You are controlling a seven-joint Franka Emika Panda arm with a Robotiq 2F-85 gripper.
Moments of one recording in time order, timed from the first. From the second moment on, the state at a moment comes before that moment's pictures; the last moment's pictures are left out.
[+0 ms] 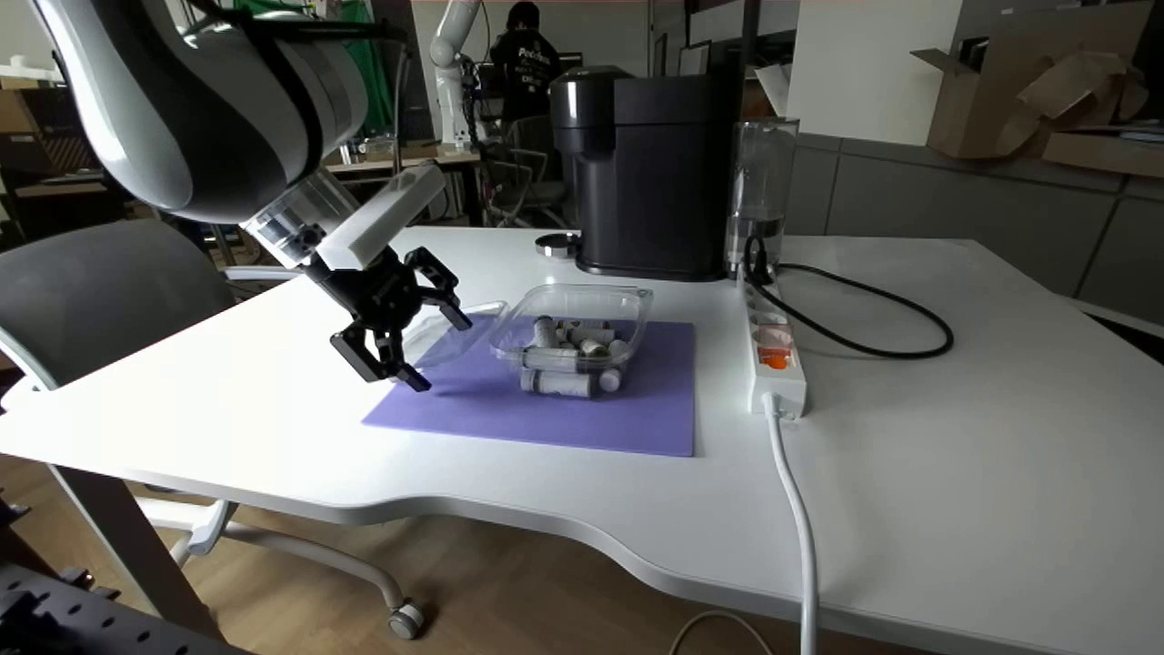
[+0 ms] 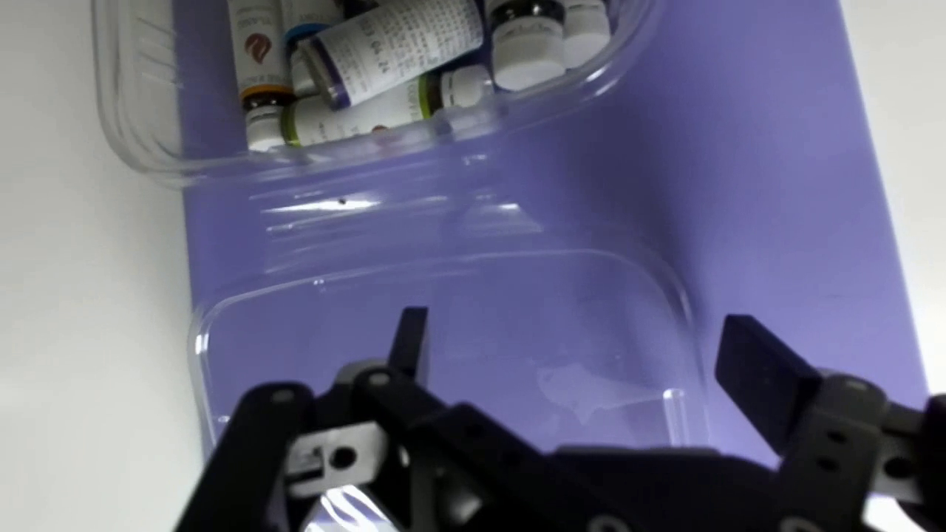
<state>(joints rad) 0.15 0.45 0.07 -2.39 -1.42 2.64 0.10</state>
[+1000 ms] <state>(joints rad) 0.20 0.47 0.15 -2.36 -1.65 2.43 0.42</state>
